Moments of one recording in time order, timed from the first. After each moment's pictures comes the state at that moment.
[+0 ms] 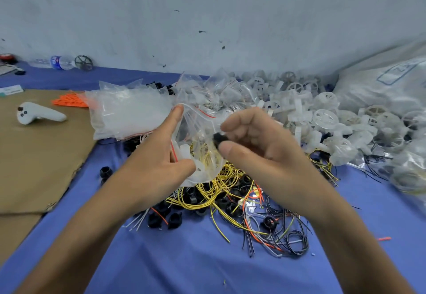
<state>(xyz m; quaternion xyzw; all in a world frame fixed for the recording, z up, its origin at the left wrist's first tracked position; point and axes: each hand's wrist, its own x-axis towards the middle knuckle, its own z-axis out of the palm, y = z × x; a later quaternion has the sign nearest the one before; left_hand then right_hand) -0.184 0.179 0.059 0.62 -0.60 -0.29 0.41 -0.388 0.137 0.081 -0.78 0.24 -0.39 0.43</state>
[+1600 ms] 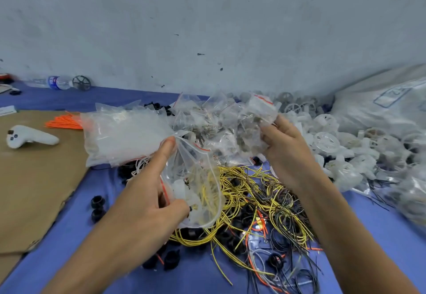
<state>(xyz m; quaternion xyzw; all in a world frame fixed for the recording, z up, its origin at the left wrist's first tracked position) -0.184 0.192 0.058 0.60 -0.59 -0.31 0.44 -0.391 0.013 0.053 -0.55 0.32 -0.51 0.58</state>
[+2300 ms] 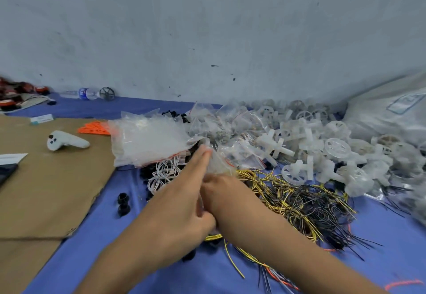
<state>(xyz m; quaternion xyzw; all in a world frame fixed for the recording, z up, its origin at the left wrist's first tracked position) -0.192 0.209 0.067 0.64 -0.69 -0.19 0.30 -0.309 0.124 0.054 -0.96 0.28 -0.06 0.00</state>
